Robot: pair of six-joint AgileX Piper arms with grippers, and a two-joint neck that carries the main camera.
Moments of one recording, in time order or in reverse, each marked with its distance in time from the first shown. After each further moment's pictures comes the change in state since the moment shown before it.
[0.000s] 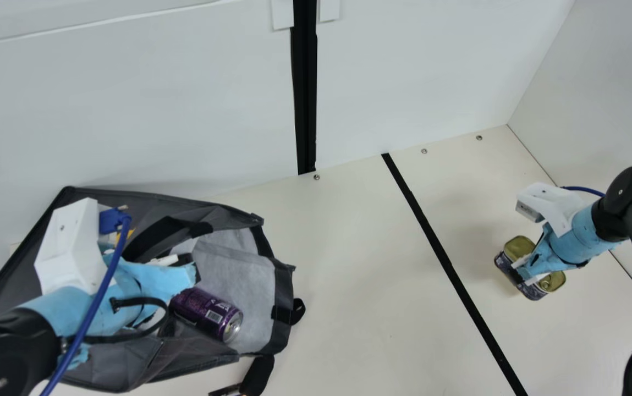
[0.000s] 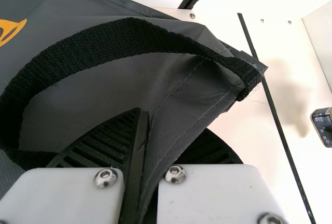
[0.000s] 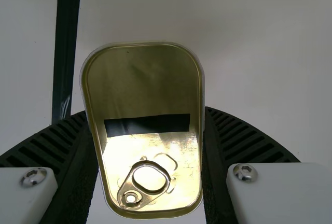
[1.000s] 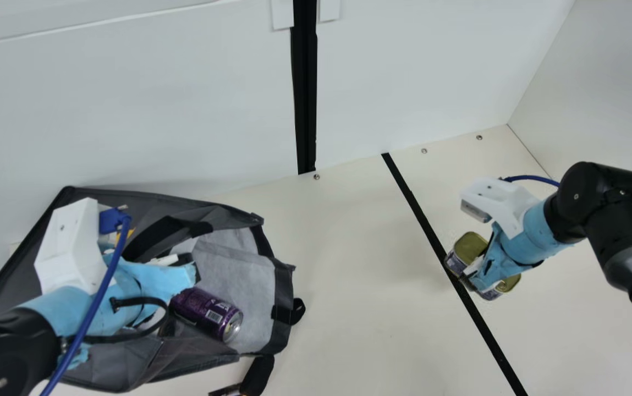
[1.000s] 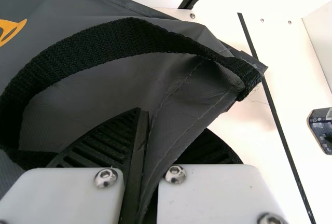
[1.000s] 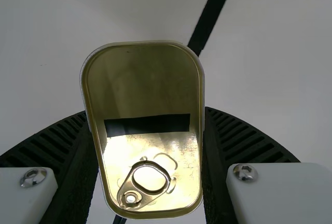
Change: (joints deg) left arm 0.0 0.0 0.0 0.0 0.0 0.0; right arm 16.4 -12.8 3.9 0.4 6.2 5.7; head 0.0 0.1
